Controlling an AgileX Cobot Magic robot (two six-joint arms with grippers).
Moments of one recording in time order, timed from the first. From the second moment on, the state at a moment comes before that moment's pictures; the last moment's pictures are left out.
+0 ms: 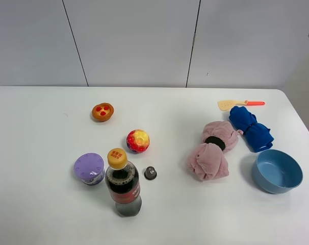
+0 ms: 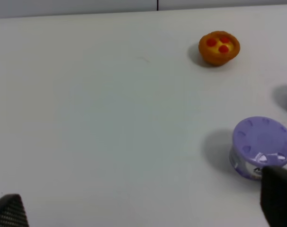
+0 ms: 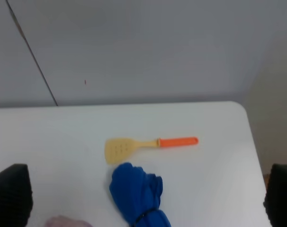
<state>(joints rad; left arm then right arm) 0.00 -0.01 -0.51 0.00 1.06 -0.02 -0.12 0.99 -1.12 0.12 0.69 -0.13</state>
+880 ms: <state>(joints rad) 0.00 -0.01 -0.51 0.00 1.06 -0.02 -0.12 0.04 -0.71 -0.09 1.19 0.04</state>
